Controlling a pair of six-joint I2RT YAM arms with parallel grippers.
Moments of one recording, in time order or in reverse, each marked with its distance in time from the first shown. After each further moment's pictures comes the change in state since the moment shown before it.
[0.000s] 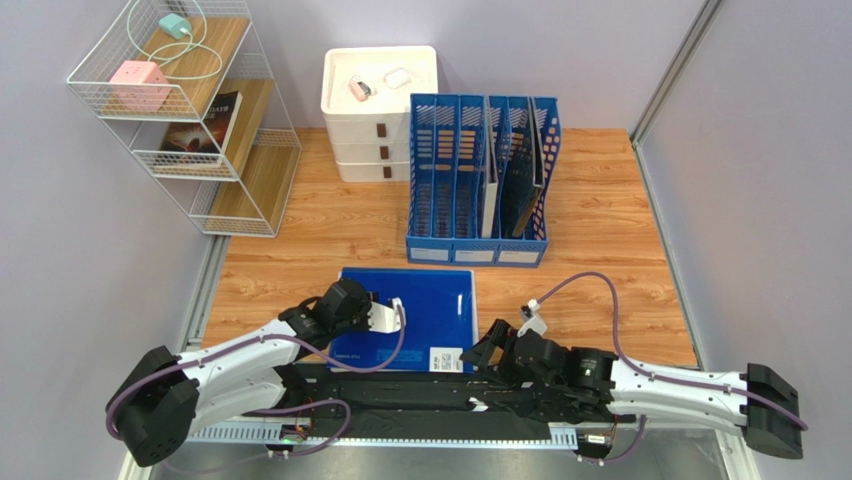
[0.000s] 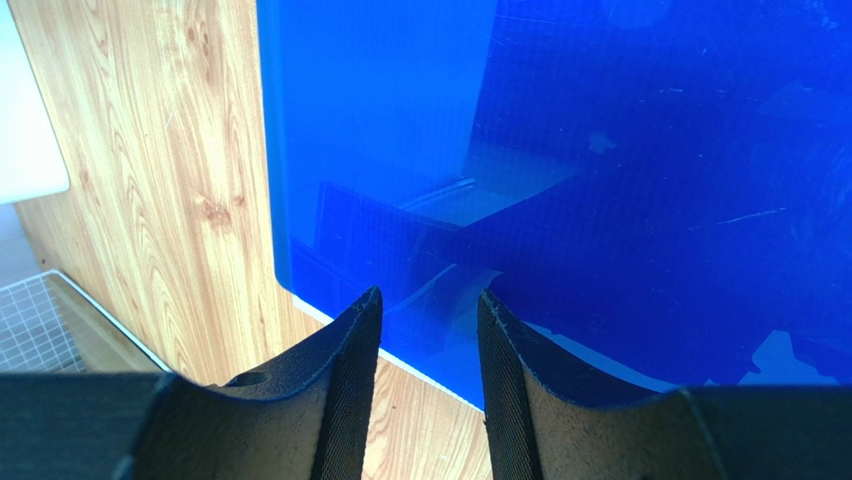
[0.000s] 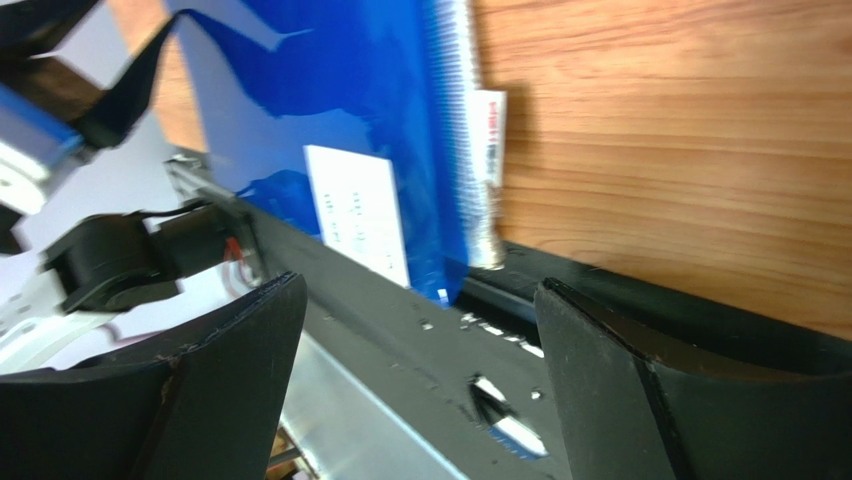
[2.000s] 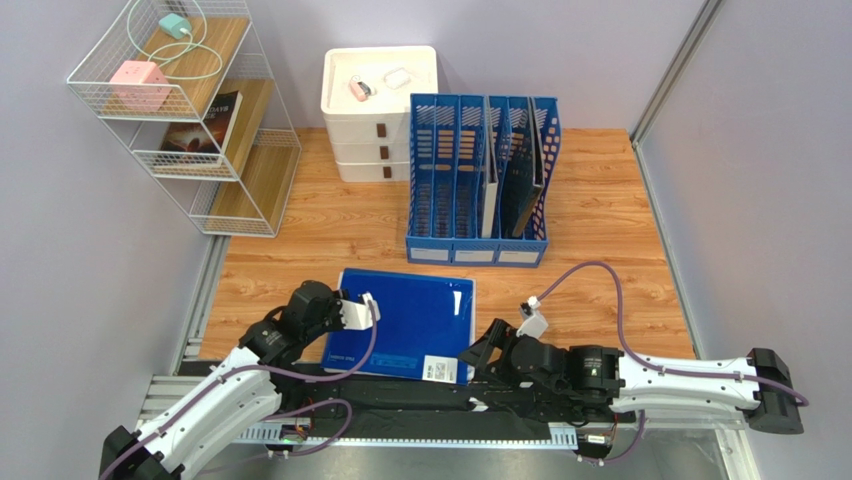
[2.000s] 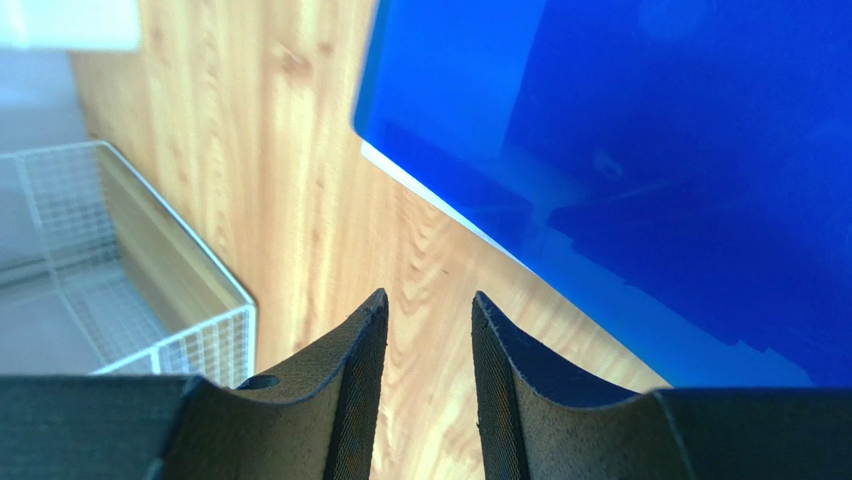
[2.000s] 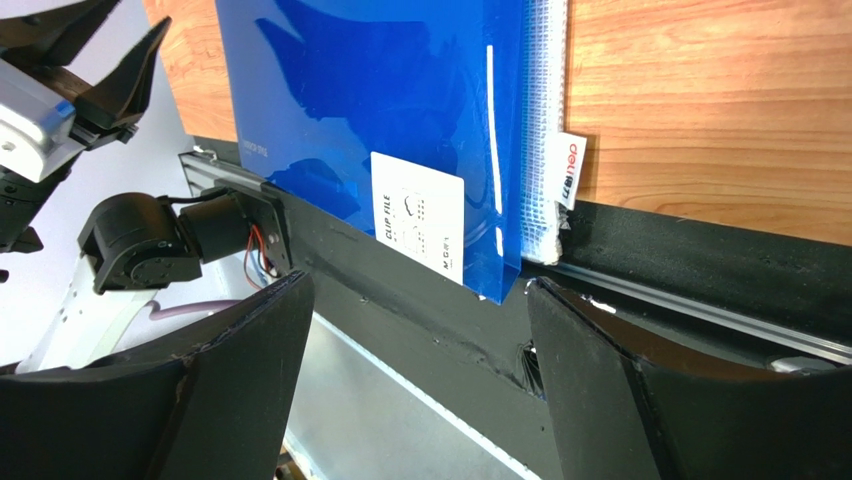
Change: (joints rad) left arm 0.151 -0.401 0.005 -0.312 -0.025 0.040; right arm 0.158 0.003 0.145 -0.159 0.168 0.041
